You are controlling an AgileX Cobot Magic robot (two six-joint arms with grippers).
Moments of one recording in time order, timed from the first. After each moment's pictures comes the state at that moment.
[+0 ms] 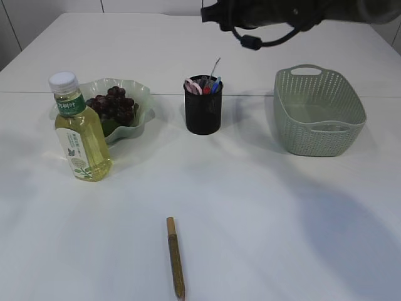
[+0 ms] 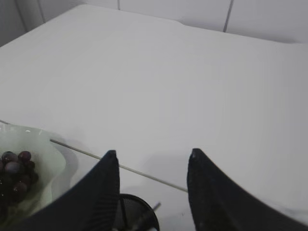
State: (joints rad) left arm -0.54 1.21 -1.38 0.37 1.26 -0.21; right arm 0.39 2.06 -1.77 -0.52 0.21 0.50
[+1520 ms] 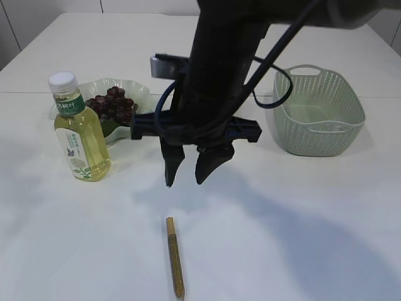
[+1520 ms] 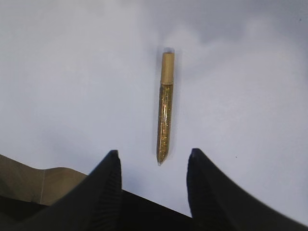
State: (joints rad) left arm -0.54 1.19 -1.38 0.22 1.26 -0.23; right arm 0.68 1.92 -1.69 0.23 1.24 0.37
